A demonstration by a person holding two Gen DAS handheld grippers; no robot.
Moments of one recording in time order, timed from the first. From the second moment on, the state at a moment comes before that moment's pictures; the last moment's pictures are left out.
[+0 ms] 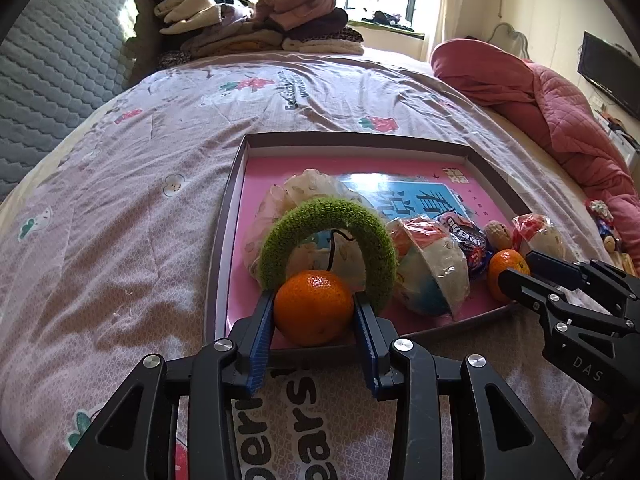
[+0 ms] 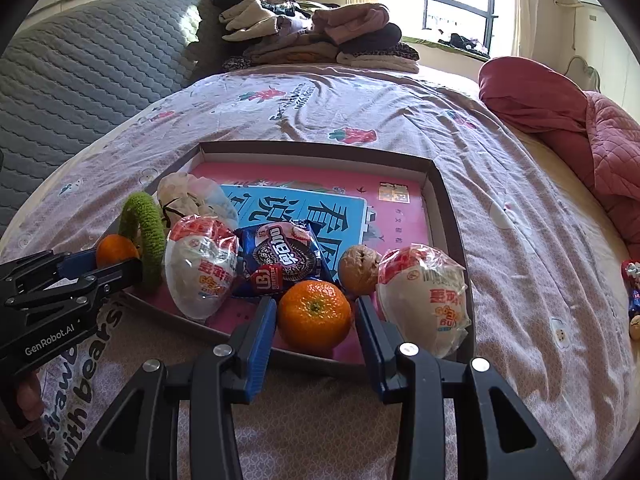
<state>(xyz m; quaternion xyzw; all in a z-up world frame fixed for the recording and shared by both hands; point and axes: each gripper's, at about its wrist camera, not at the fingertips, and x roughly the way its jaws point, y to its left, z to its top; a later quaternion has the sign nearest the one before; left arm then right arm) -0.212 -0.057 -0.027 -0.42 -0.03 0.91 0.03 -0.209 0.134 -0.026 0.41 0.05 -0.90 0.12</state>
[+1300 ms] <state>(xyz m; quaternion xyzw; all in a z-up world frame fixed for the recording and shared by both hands) -0.239 -0.056 0.012 -0.44 -0.02 0.90 0.06 -0.211 0.142 -0.001 0.39 0.02 -0.91 0.13</state>
